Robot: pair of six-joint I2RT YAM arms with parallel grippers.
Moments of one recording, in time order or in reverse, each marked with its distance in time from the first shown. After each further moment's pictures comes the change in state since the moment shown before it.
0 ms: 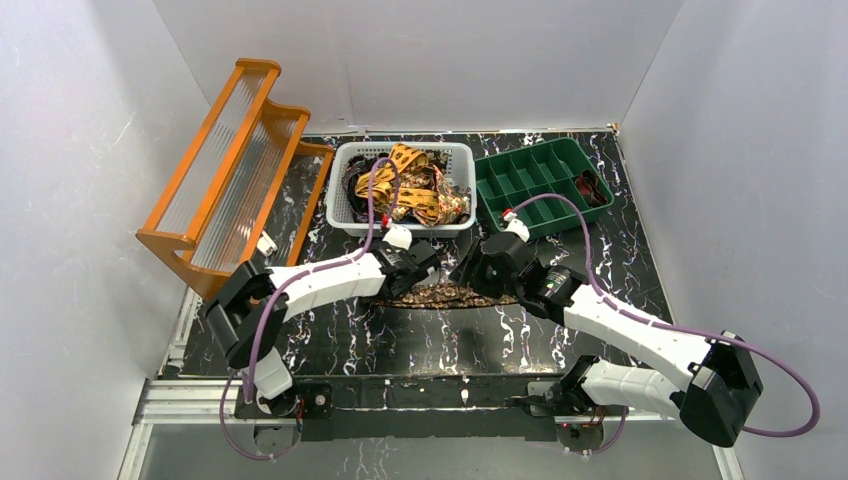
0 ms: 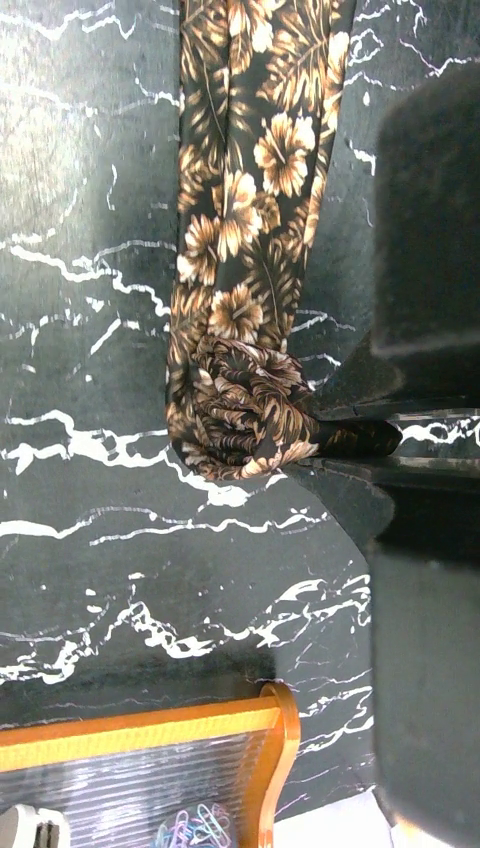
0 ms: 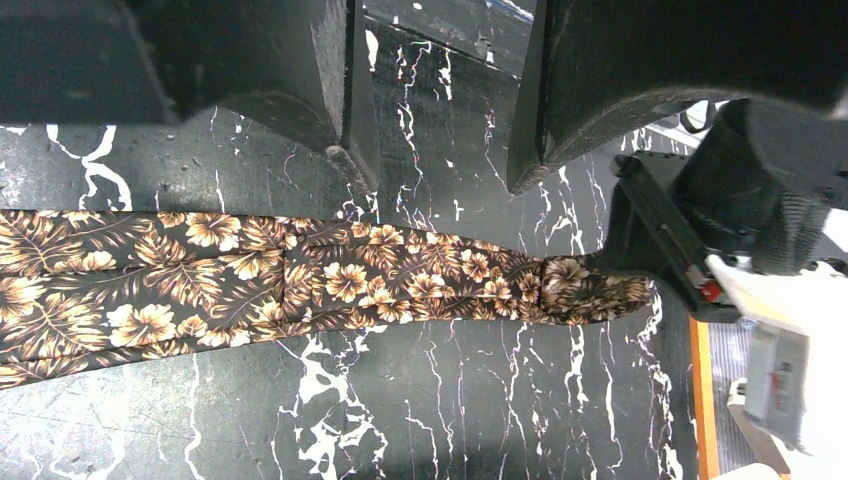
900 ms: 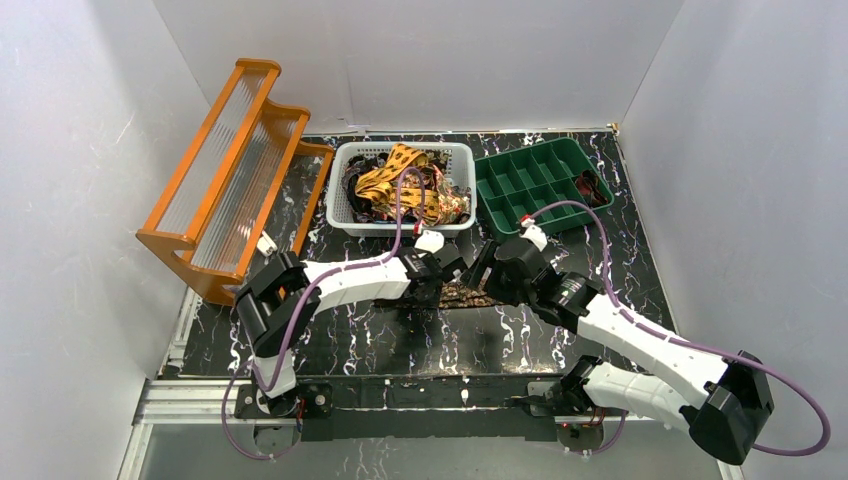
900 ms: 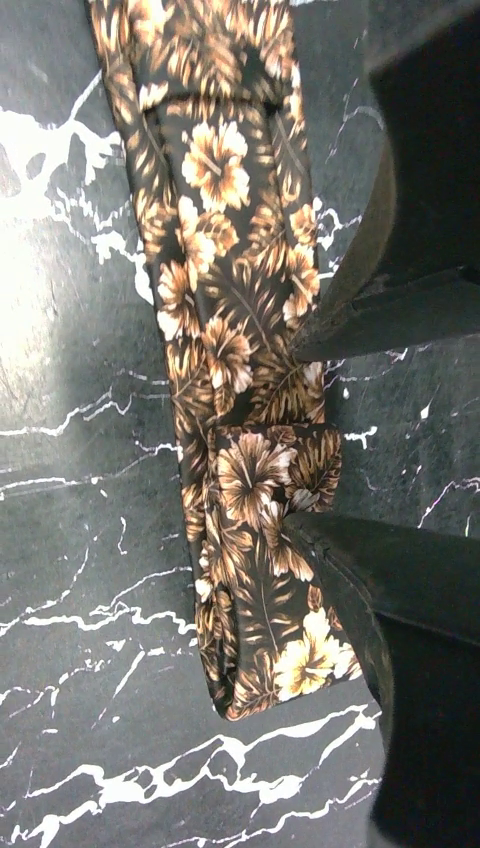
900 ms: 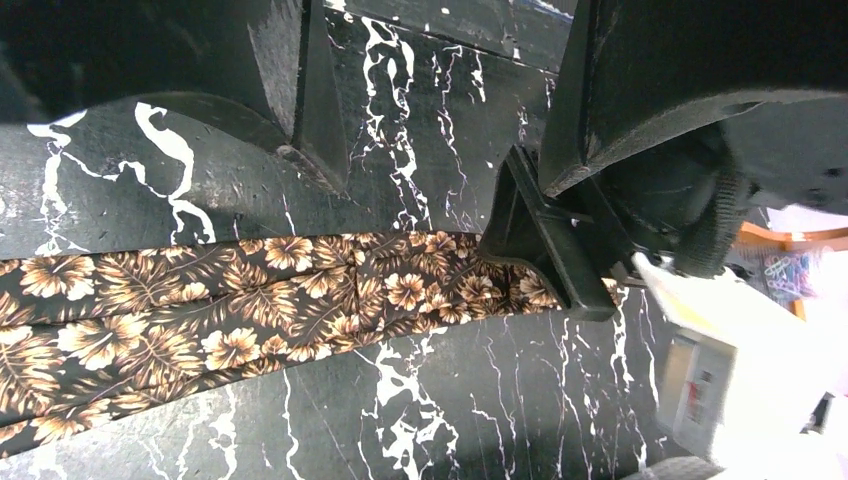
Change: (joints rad) left arm -0.082 0.174 0.094 0.226 0.216 -0.042; right arm -0.027 -0.105 -0.042 -0.096 0.054 0.019
